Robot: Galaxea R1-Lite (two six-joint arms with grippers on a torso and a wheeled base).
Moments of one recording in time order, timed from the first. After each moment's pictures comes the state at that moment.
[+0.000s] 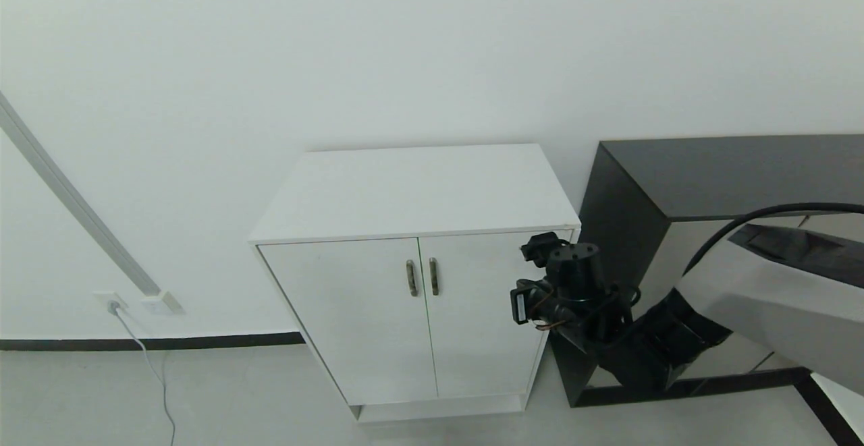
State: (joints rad) left arm 0.00 0.00 0.00 0.01 0.00 0.00; right arm 0.61 2.22 -1.00 -0.88 -0.26 0.10
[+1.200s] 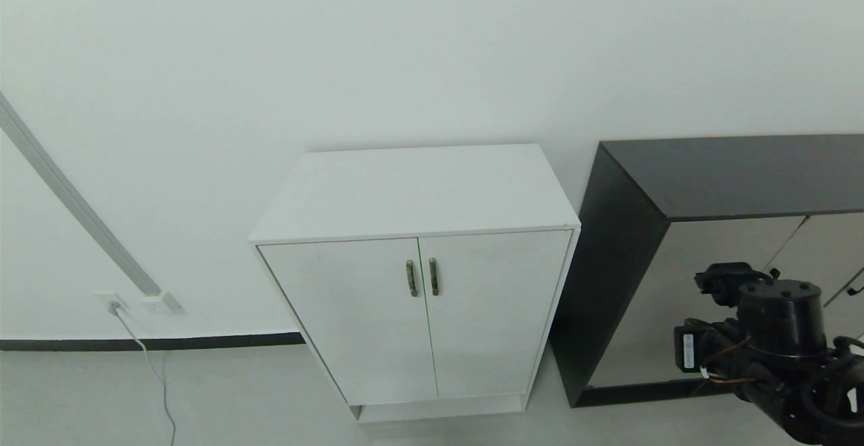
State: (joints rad) left arm 0.00 0.00 0.00 0.01 0.00 -0.01; right arm 0.37 1.73 -0.32 -0.94 -0.49 0.10
